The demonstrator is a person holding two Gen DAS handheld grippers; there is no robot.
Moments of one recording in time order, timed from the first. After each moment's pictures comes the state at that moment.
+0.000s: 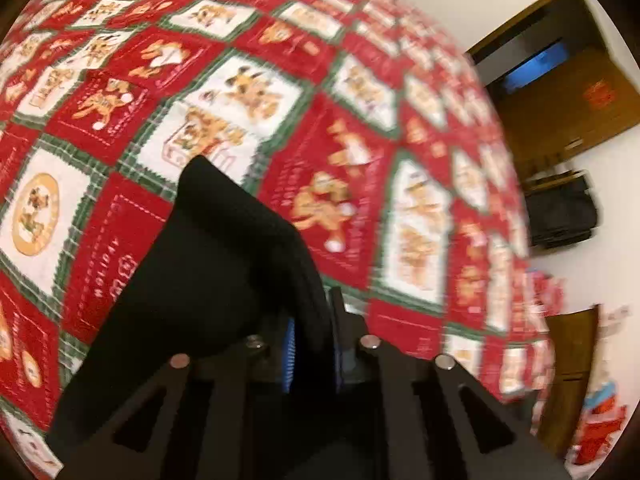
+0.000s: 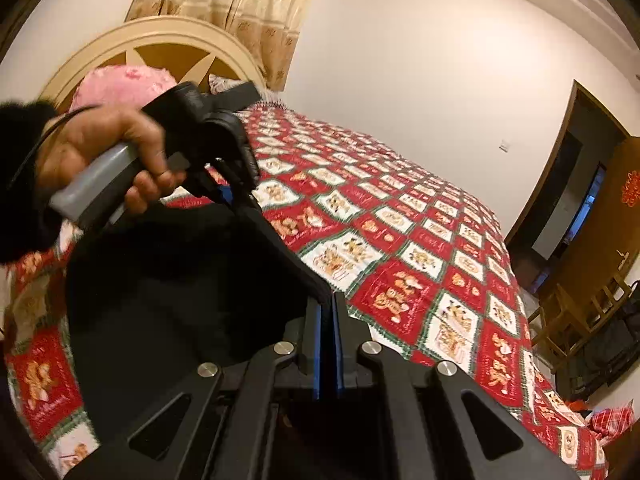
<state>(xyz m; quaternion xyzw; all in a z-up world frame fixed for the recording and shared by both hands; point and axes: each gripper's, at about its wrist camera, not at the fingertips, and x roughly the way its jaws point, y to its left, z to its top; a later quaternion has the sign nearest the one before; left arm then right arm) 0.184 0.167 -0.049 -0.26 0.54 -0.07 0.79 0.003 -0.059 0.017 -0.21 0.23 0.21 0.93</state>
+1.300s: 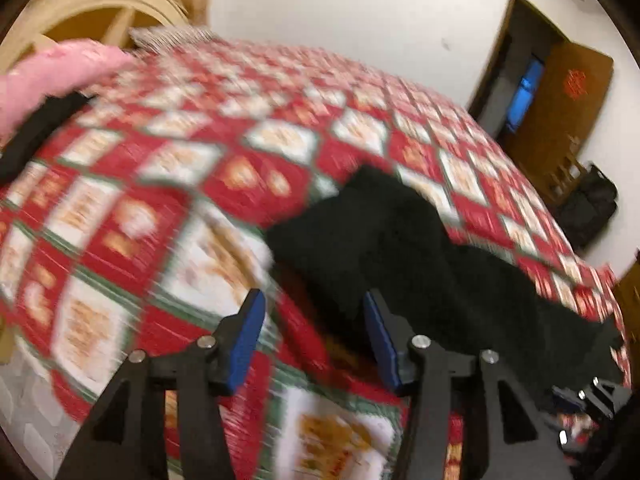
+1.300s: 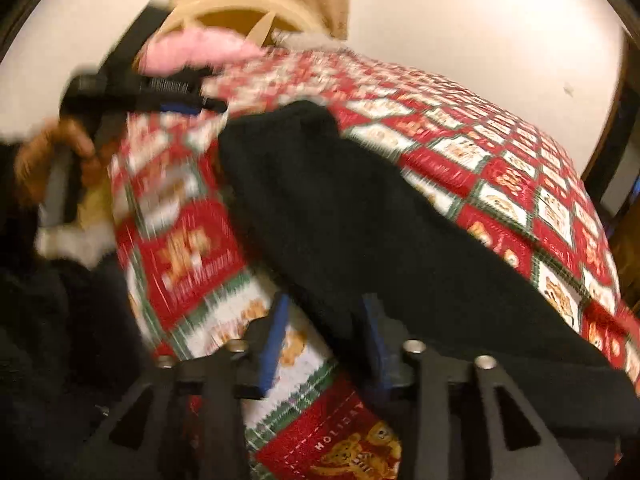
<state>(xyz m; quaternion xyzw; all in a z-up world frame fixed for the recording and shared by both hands) -0.062 0.240 -0.039 -0.14 0.37 0.05 0.92 -0.120 -0.058 -0.041 -0.13 0.34 0.32 0.87</state>
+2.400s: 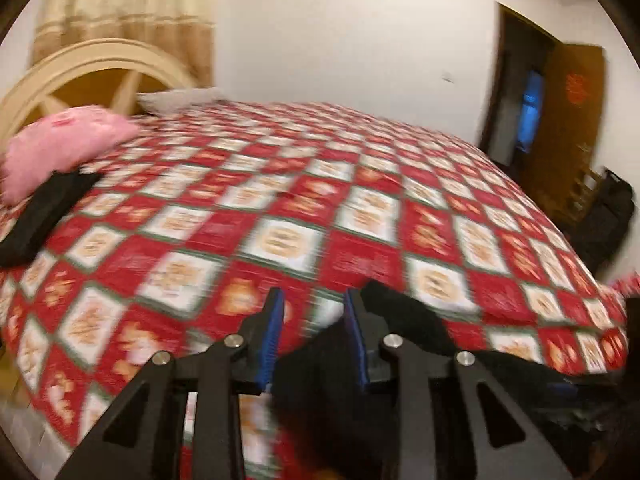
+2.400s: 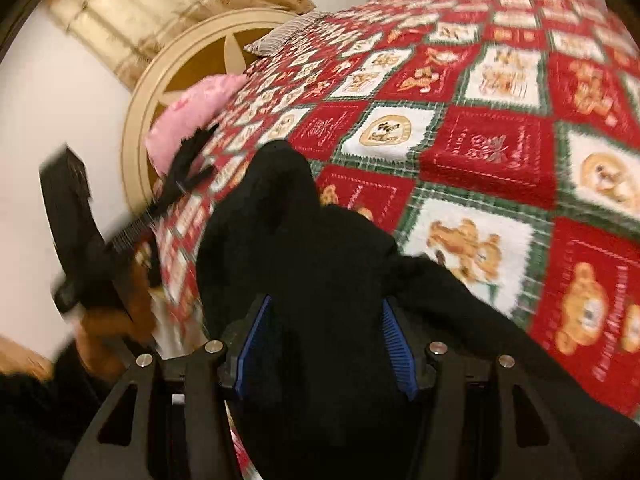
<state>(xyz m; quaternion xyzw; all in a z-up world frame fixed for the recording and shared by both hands) -0.004 0.221 -0.014 -0.07 0.32 0.05 0.94 0.042 -0.020 -0.070 0.14 0.50 0.40 0.75</state>
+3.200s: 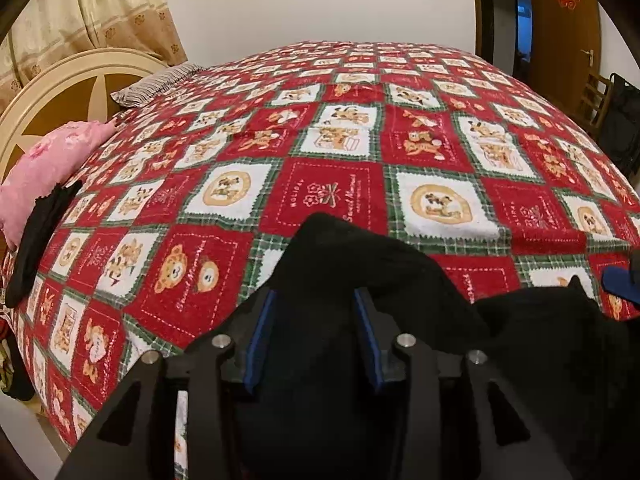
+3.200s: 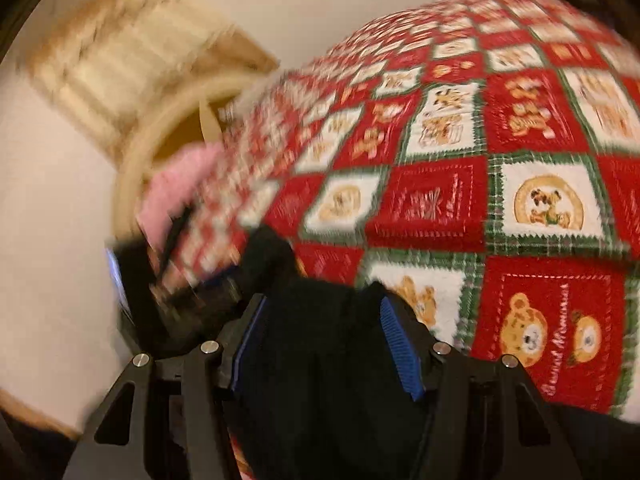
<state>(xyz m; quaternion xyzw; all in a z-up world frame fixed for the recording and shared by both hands) 0.043 0.167 -0.059 0.04 0.42 0.09 0.90 0.041 -0.037 -0.050 0.12 0.46 0.33 0.82</state>
